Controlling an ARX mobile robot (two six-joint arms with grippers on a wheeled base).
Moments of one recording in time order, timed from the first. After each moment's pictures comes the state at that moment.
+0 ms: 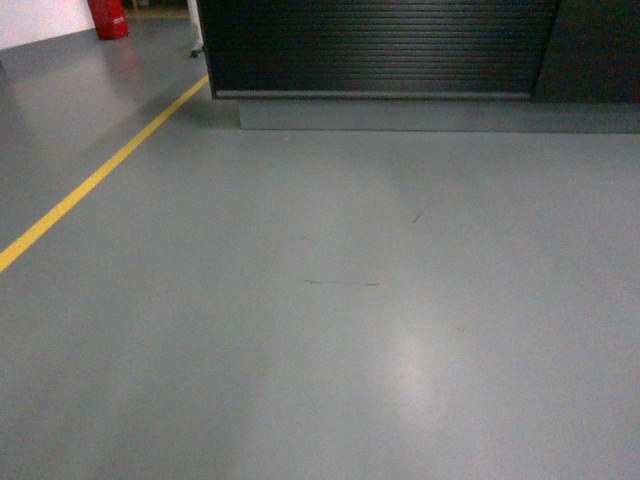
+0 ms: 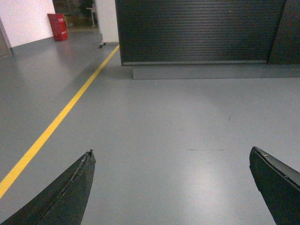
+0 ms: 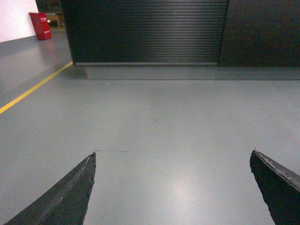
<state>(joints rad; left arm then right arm) 0.00 0.01 0.01 0.00 0.00 0.00 0.00 0.00 0.01 0.00 0.00 0.00</state>
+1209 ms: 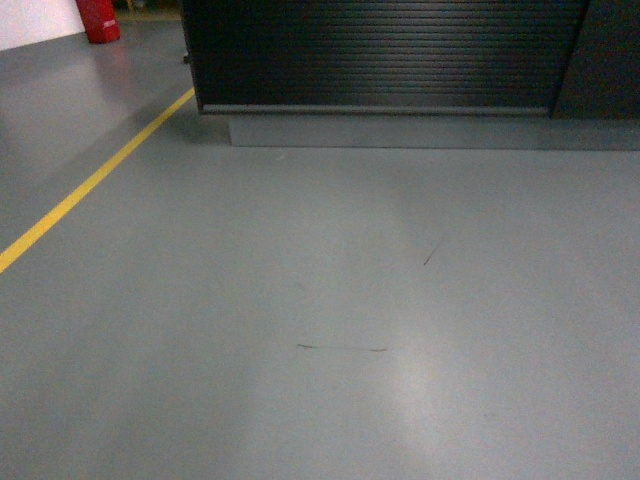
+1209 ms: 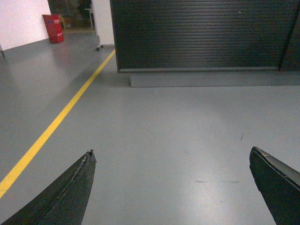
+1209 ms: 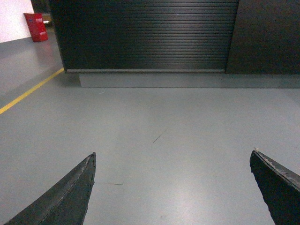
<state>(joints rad) 0.00 0.01 0.01 0.00 0.00 0.00 0.00 0.00 0.01 0.00 0.00 0.00</state>
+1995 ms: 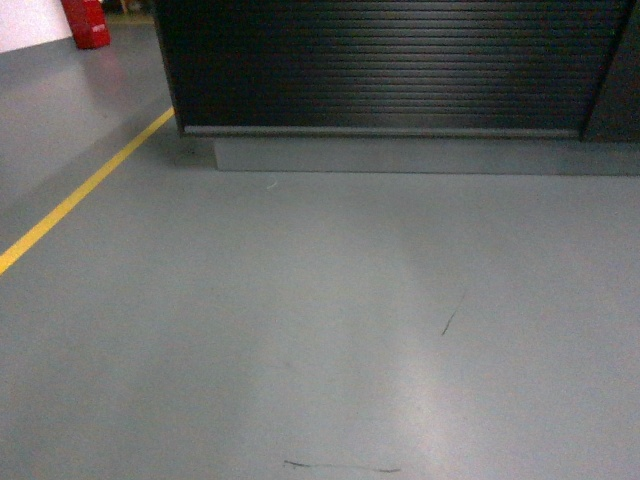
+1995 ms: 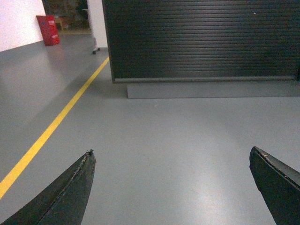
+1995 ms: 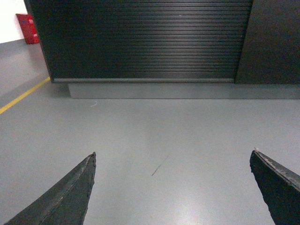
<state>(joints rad) 0.00 0.01 0.01 0.00 0.00 0.00 0.00 0.00 0.01 0.00 0.00 0.00</state>
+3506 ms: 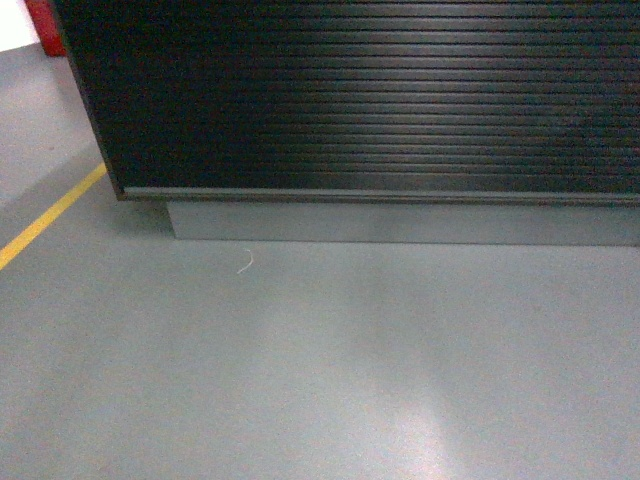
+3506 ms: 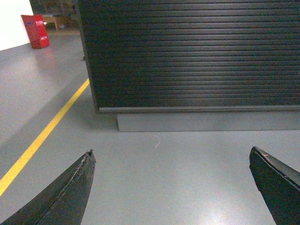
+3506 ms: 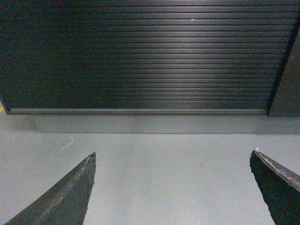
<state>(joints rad) 0.00 0.01 0.01 0.00 0.00 0.00 0.00 0.00 0.01 0.00 0.00 0.00</state>
